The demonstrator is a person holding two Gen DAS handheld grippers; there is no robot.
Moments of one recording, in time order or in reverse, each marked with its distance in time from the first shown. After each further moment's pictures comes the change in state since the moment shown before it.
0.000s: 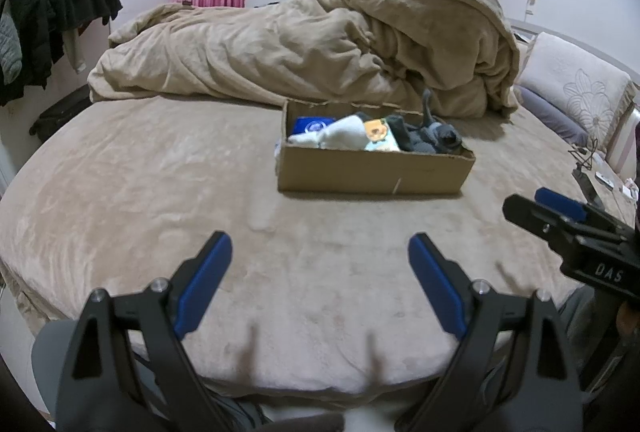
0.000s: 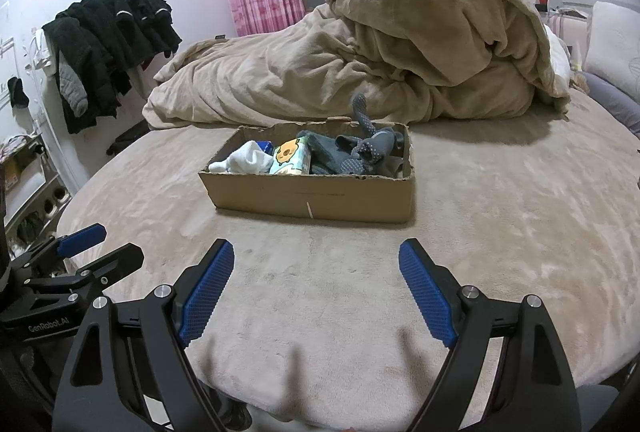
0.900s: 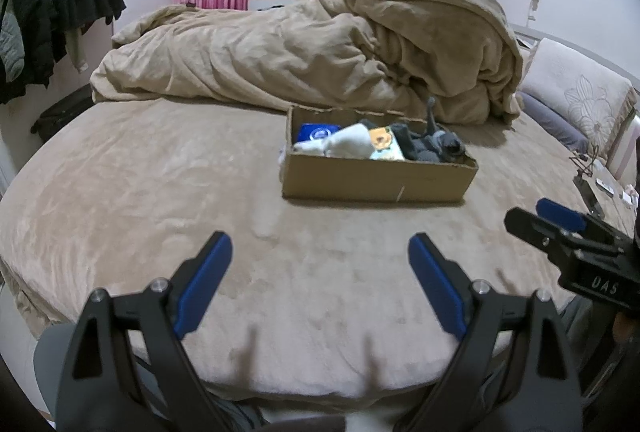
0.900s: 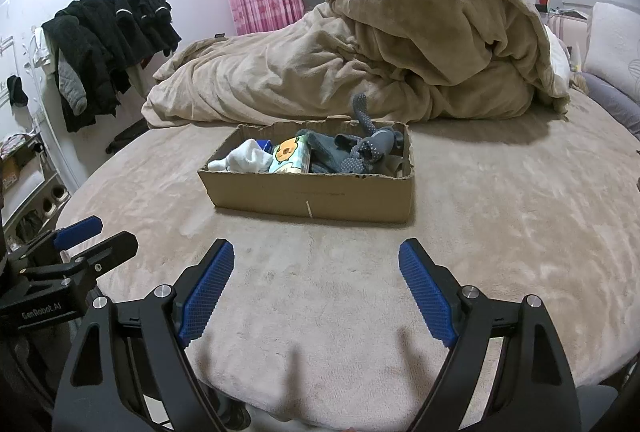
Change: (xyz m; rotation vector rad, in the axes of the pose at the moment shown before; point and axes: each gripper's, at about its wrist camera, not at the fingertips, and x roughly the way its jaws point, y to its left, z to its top) left arm -0.002 0.003 0.004 -0.012 -0.014 0.005; right arm 0.000 0.001 0.000 0.000 0.003 -0.002
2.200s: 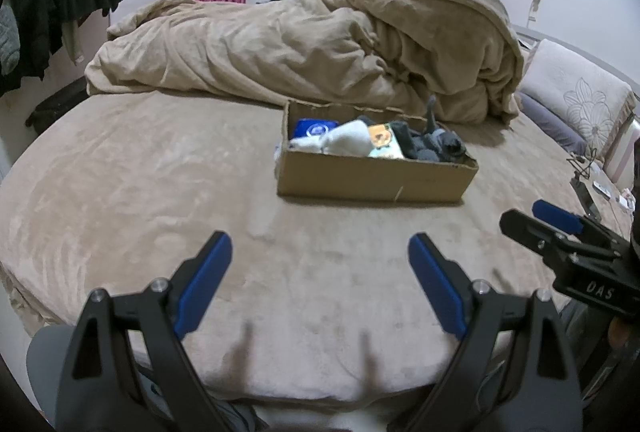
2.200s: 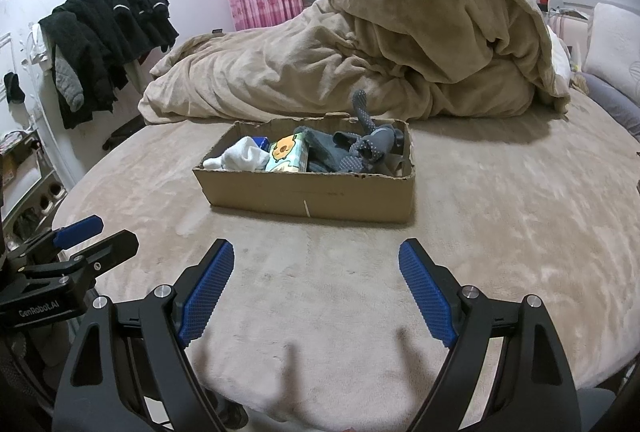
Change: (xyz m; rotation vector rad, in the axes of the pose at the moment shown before) left arm 0.010 0.004 0.003 -0.018 0.023 -0.027; right arm 0.007 0.000 0.003 -0.003 0.017 -0.011
